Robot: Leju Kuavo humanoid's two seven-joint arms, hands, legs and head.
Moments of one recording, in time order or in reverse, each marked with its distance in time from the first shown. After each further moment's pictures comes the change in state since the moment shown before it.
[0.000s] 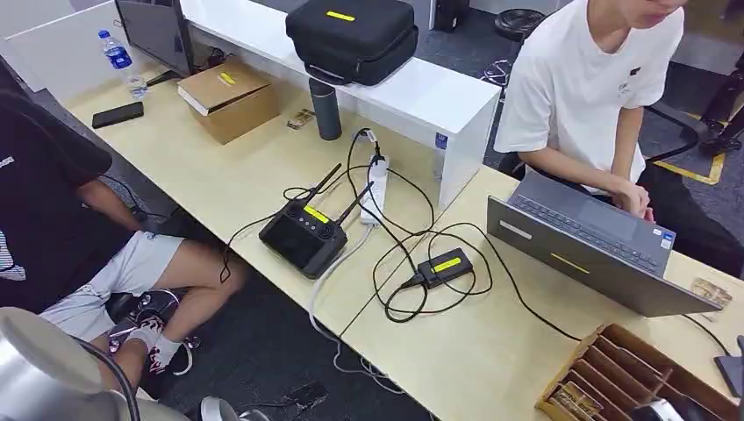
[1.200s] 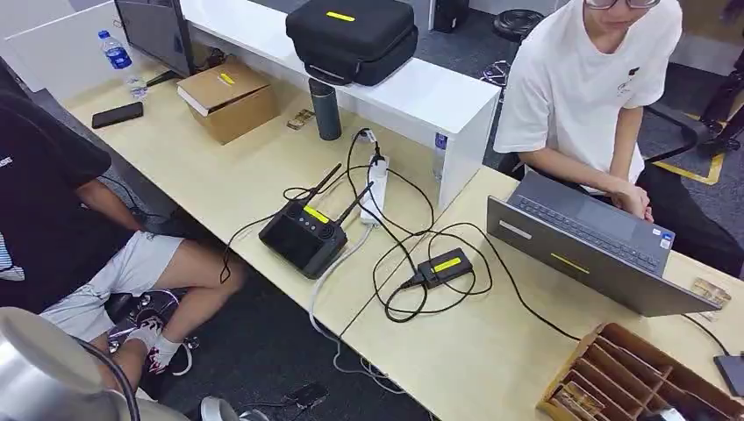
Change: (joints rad) left arm 0.000 0.000 0.000 0.000 0.000 0.003 0.000; right arm 0.012 -0.006 -0.029 0.052 -0.018 -0.022 -0.021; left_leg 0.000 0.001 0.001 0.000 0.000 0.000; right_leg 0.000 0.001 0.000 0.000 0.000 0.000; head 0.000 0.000
